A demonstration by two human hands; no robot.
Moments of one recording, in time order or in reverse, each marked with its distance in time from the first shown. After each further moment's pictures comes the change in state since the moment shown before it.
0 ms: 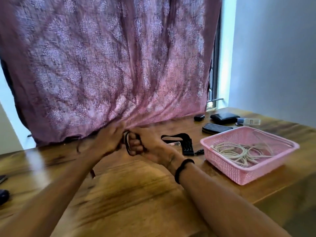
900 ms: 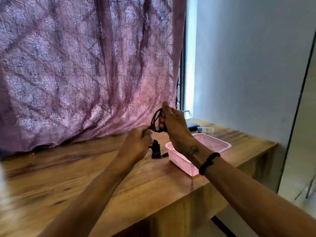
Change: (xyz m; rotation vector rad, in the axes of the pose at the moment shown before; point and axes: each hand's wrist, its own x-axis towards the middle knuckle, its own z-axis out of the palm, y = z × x) left_hand -0.059 0.162 0.025 -0.614 -0.089 0.146; right_hand -0.145 -0.107 -0.034 -0.289 0.590 -0.481
